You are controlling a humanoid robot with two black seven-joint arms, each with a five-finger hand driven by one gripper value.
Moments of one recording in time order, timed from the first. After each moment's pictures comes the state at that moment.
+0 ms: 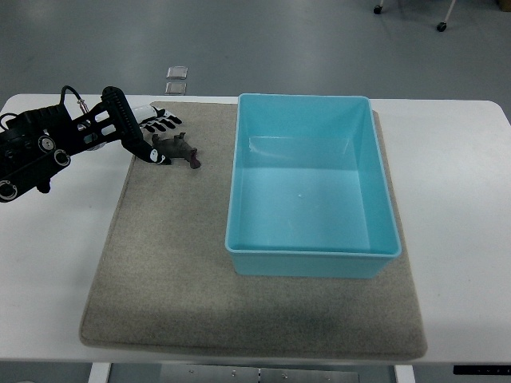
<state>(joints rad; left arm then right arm) -0.97 0.53 -0.32 -0.86 1.16 -0.14 -0.07 0.04 0.00 -0.01 0.12 -0.06 0.15 0.08</state>
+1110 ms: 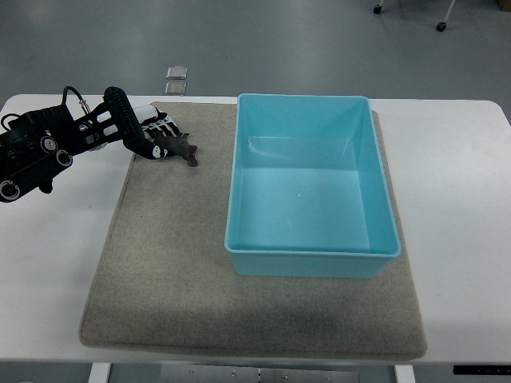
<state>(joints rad) -0.96 0.53 -0.32 -0.85 1.16 -0.15 -0.07 0.04 0.00 -0.01 0.12 -0.06 0.15 0.08</state>
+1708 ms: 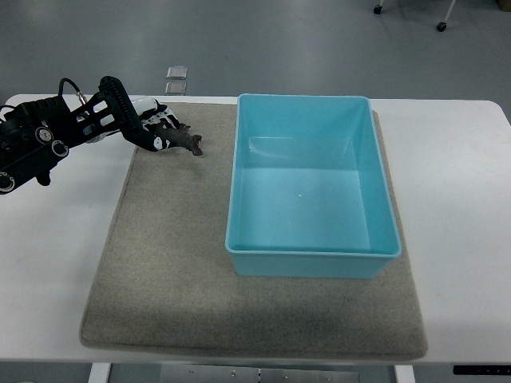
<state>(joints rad) -0.99 0.54 -0.35 -0.86 1.13 -0.16 -0.07 0.04 0.00 -0.01 0.12 -0.06 0.15 0.08</state>
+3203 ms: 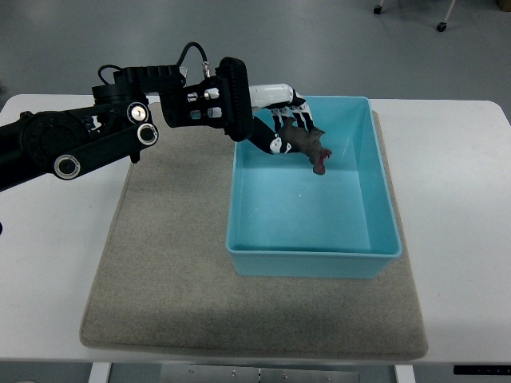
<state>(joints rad) -1.21 0.36 -0.22 -1.15 1.14 -0.20 -0.07 0.04 0.00 -0.01 0.12 -0.06 0.15 0.08</state>
